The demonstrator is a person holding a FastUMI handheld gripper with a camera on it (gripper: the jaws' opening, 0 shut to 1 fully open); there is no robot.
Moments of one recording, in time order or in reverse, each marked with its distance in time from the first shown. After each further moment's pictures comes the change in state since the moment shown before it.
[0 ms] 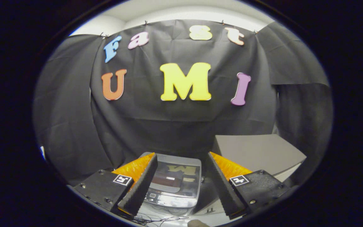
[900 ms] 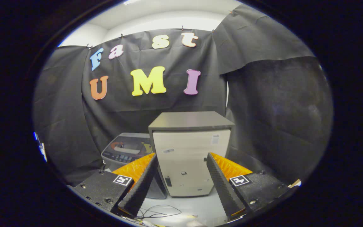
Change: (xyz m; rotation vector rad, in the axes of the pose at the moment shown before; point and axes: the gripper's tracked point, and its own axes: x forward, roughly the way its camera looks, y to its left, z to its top) arm -0.274 -0.210 -0.142 0.077 0.037 -0.169
